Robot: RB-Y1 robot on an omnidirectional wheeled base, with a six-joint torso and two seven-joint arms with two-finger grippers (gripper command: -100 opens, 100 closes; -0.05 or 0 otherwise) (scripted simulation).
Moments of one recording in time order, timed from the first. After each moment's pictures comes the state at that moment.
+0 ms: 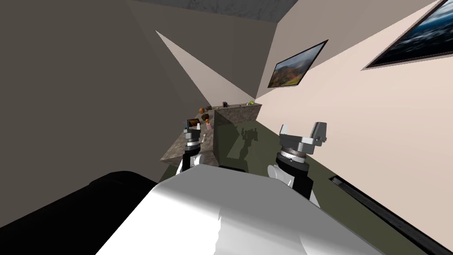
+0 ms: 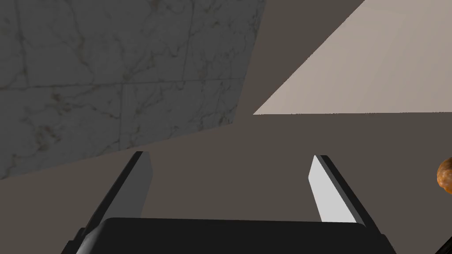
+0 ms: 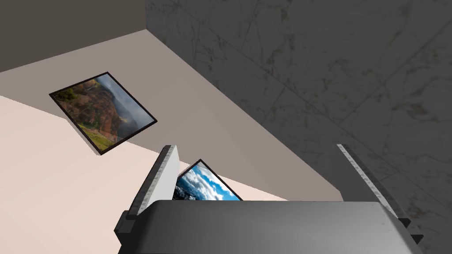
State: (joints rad) left arm 0.49 -0.01 0.07 -2.28 0.07 -0.53 0.11; right arm 0.49 -0.01 -0.04 -2.33 -0.09 -0.59 -0.10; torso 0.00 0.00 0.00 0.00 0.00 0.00
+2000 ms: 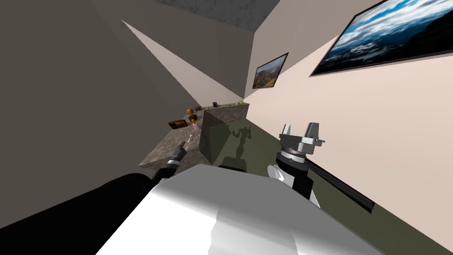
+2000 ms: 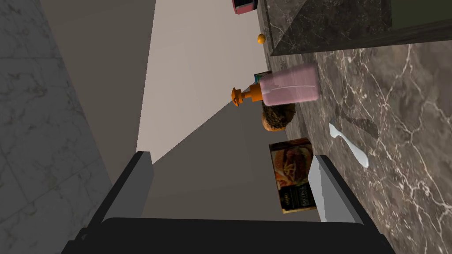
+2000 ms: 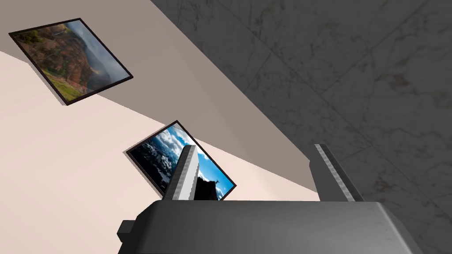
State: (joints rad) left arm 0.91 0.46 0.27 -1.98 0.23 -0.41 0.15; right arm 0.49 -0.01 -0.04 -2.33 -0.09 -0.59 -0.10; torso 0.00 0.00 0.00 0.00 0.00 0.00
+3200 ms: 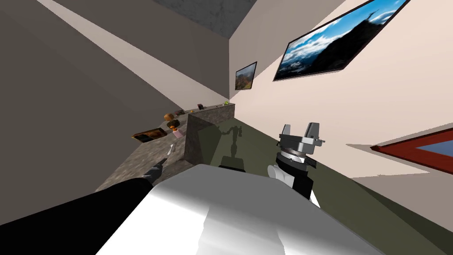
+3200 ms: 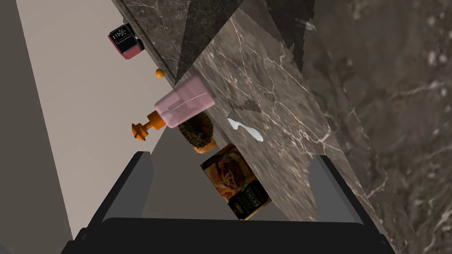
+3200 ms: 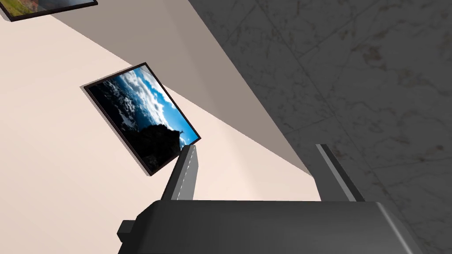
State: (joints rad) left arm 1.20 0.66 0.37 -1.77 0.32 -0.28 0.20; right arm 0.49 -0.01 -0.04 -2.33 -0.09 -0.59 -0.10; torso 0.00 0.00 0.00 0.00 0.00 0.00
